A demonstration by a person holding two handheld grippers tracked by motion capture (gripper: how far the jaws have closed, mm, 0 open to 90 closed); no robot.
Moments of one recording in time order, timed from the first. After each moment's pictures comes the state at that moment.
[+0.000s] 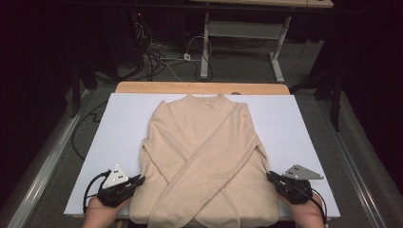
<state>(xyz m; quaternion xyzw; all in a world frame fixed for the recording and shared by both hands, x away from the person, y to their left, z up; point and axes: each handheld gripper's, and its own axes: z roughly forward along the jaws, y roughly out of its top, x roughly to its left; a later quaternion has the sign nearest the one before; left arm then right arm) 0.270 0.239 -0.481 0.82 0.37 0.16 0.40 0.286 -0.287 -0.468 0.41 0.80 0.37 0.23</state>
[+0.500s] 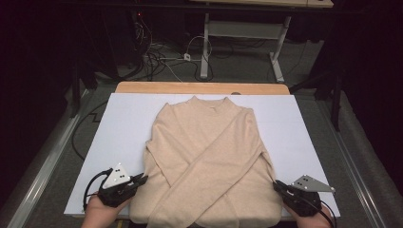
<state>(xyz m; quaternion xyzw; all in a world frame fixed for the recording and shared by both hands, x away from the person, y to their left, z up) 0.266 0.236 -0.459 0.82 0.37 0.15 0.41 0.257 -0.298 -0.465 0.43 0.79 0.37 0.22</state>
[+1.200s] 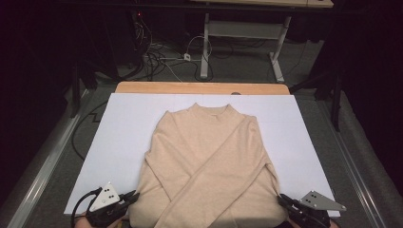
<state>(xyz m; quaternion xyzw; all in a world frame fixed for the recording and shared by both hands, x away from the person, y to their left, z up) 0.220 0.248 -0.476 0.83 0.36 0.15 0.40 0.220 -0.311 -0.475 0.42 0.80 0.38 0.21</state>
